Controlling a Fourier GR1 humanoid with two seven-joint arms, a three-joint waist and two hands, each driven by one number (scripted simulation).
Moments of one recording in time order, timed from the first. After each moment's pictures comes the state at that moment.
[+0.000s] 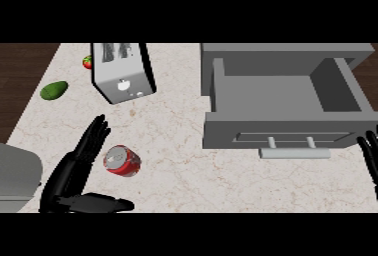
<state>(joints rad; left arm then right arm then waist) 0.12 0.07 -0.02 -1.75 -0.02 -0.18 0.00 0.27 -0.08 -0.21 -2.08 -0.09 0.18 0.04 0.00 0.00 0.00</state>
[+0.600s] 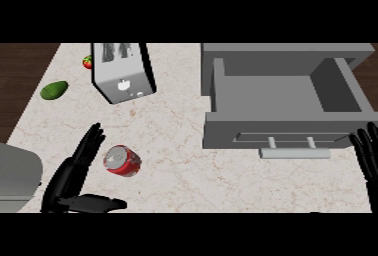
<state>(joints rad) 0.12 0.11 0.05 -1.54 -0.04 -0.21 -0.19 0.25 -0.05 -0.21 -2.03 -0.05 0.19 0.02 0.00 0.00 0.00</state>
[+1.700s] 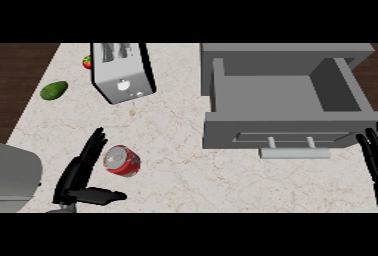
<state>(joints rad) -0.01 0.13 0.13 -1.14 -0.06 -0.23 -0.39 0.25 -0.04 -0.22 -2.09 -0.06 0.19 0.06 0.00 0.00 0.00</state>
